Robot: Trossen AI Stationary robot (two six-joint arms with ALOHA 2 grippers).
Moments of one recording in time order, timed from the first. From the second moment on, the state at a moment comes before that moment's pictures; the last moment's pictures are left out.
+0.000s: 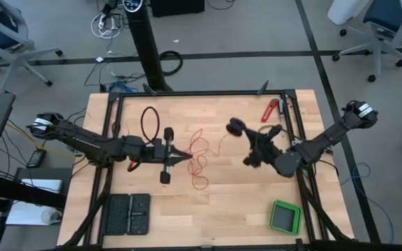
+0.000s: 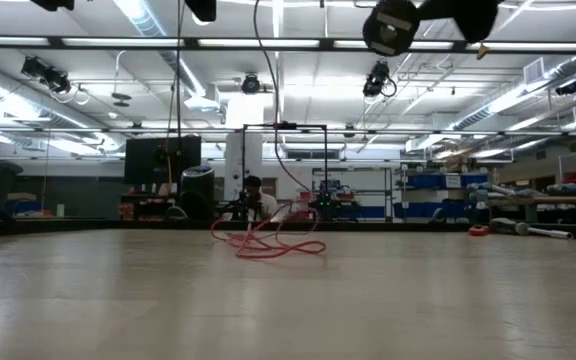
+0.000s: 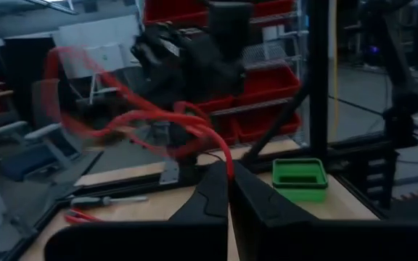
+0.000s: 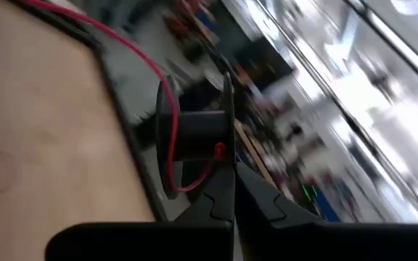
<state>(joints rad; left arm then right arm) -0.24 1.20 0.67 0.60 -0.19 0.15 0.52 1.15 0.75 0.19 1.45 -0.67</state>
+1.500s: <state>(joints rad) -0.26 1.49 0.96 0.07 -0.45 0.04 0.53 1.21 0.75 0.85 1.38 -0.94</state>
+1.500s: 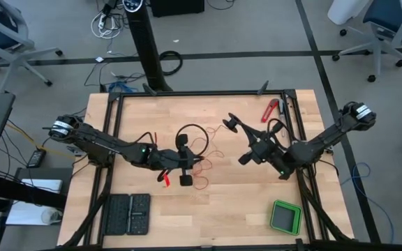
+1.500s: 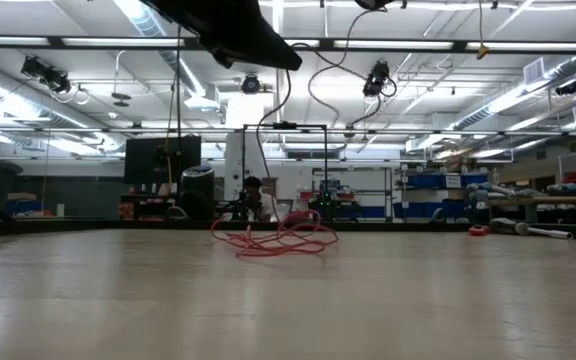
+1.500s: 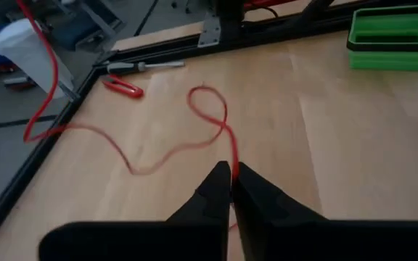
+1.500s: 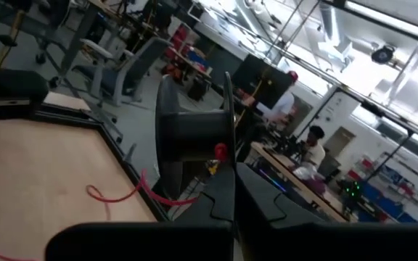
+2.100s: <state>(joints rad) -0.26 1.48 0.96 0.31 -0.53 0.07 0.59 1.18 0.75 0.76 1.28 -0.85</state>
